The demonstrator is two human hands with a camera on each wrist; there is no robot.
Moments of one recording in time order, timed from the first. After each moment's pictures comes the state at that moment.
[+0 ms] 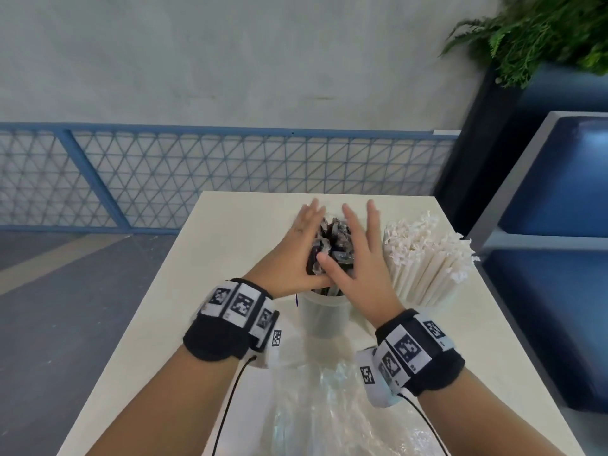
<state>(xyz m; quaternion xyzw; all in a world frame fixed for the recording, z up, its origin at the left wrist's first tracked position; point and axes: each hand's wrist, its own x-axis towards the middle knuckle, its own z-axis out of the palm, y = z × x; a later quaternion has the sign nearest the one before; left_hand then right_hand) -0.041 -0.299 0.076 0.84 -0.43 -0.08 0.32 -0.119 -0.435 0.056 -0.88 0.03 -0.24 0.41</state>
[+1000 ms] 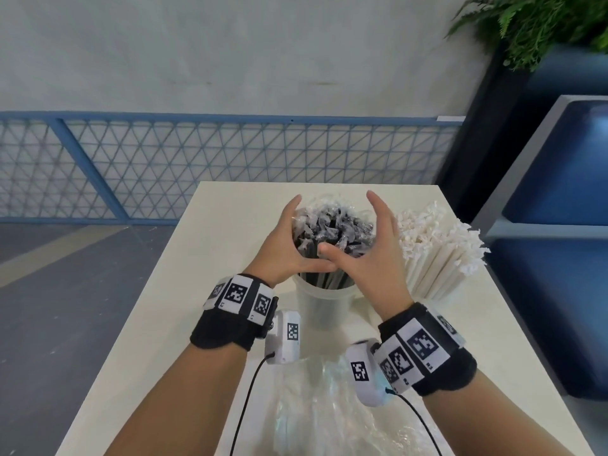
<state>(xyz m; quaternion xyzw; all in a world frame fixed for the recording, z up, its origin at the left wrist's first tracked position) -0.032 -0.299 0.061 0.77 -0.25 -0.16 0.57 -0.125 -0.432 0.076 -0.82 0.12 -0.27 0.49</state>
